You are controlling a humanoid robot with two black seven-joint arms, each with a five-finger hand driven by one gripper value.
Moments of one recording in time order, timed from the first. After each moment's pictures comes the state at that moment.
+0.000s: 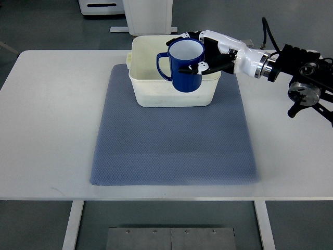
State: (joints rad) left arm -0.02 0.00 -0.59 -0.14 0.33 -0.04 -0.01; right arm 1.20 -0.40 0.27 0.99 -0.42 0.39 0.29
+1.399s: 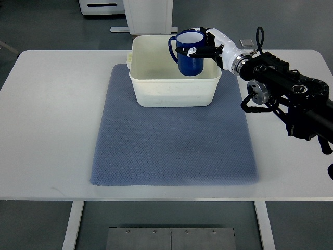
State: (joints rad) left arm -0.02 0.00 -0.59 -0.14 0.33 -0.04 -0.01; right arm 1.19 -0.11 0.27 0.66 -0.34 -0.02 0.13
